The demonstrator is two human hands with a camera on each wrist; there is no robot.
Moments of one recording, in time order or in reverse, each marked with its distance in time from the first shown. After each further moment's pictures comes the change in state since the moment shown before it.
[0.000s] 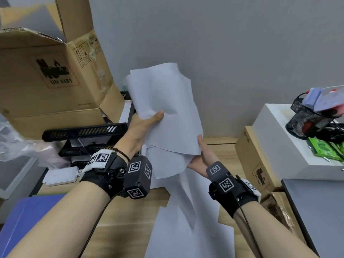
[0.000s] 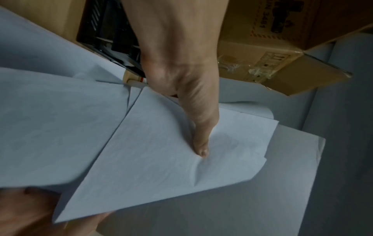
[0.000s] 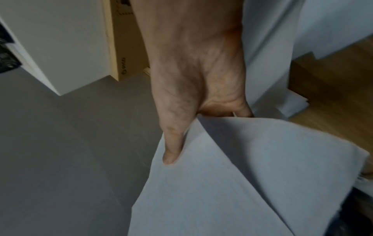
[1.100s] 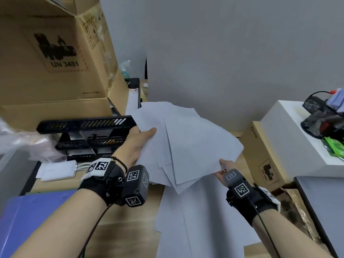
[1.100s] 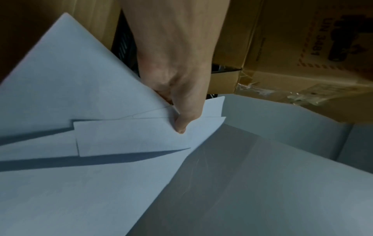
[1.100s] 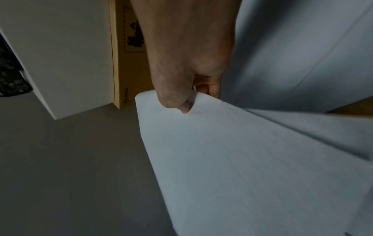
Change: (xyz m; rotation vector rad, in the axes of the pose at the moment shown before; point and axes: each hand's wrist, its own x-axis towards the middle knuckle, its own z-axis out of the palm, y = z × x) left_hand 0.020 -0.044 -0.095 0.051 0.046 -0.318; right_hand 0.031 0.027 -0.077 -0.197 0.696 -0.179
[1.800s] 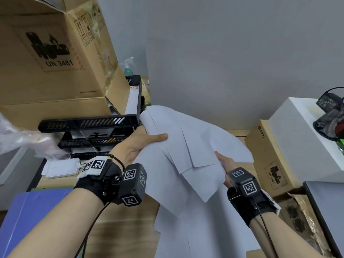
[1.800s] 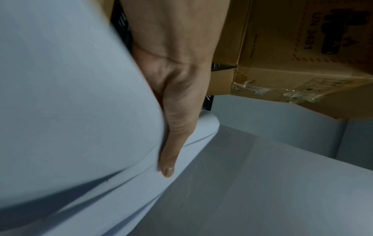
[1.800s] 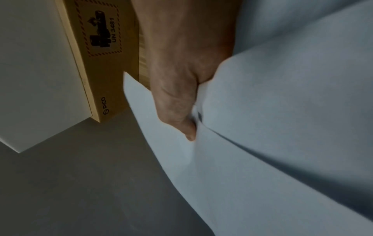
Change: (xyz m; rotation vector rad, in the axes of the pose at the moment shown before) left_hand -0.003 0.008 0.015 0.099 -0.188 -0.091; right_hand 0.040 0.005 0.001 -0.260 -0.169 0.048
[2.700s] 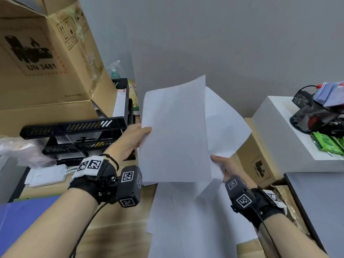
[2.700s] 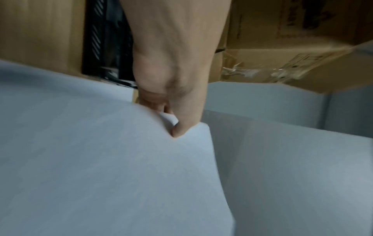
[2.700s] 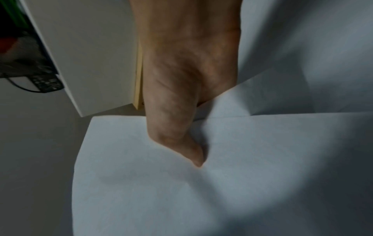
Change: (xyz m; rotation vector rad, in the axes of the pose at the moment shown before) left_hand 0.018 0.000 0.006 0.278 0.106 0.031; right_hand -0.073 -0.023 -0.029 -0.163 -0.153 -0.072
